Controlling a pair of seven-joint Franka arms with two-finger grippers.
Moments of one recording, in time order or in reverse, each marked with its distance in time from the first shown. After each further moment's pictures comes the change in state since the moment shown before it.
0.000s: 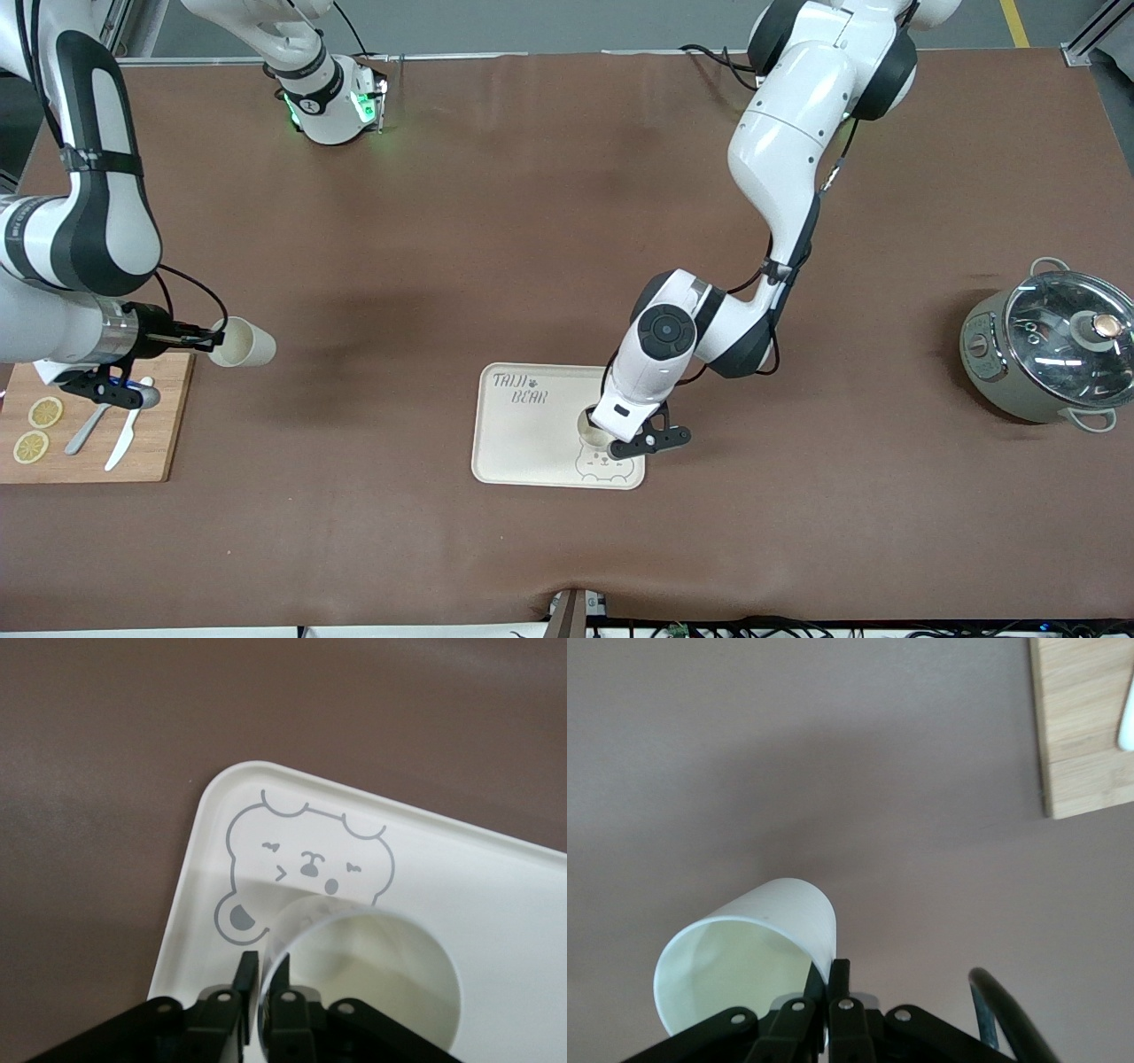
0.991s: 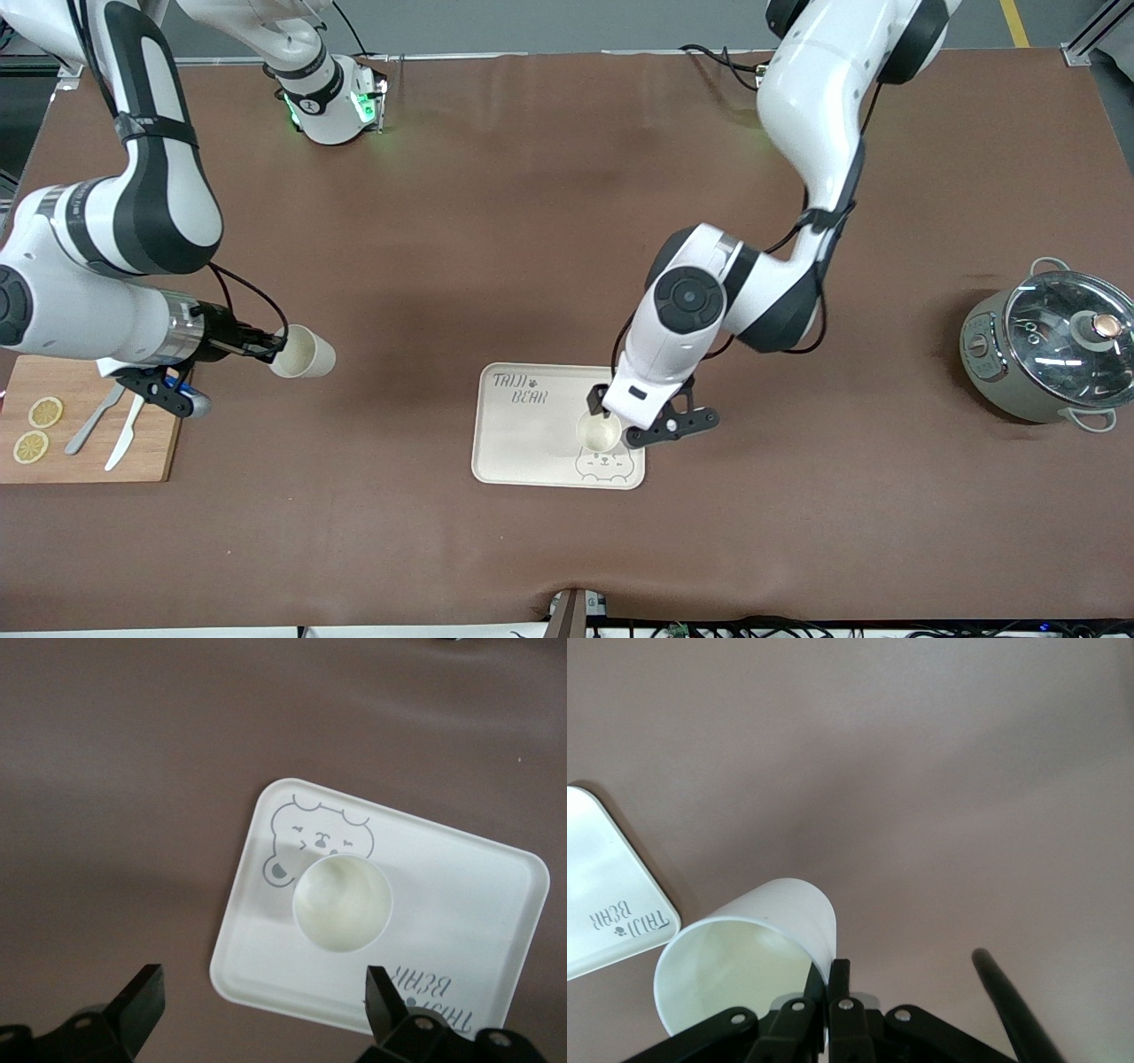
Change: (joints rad) left arm 0.013 -0.218 0.009 0.048 0.000 -0.371 0.013; right arm 0.155 0.003 0.003 0.089 0.083 -0.021 0.320
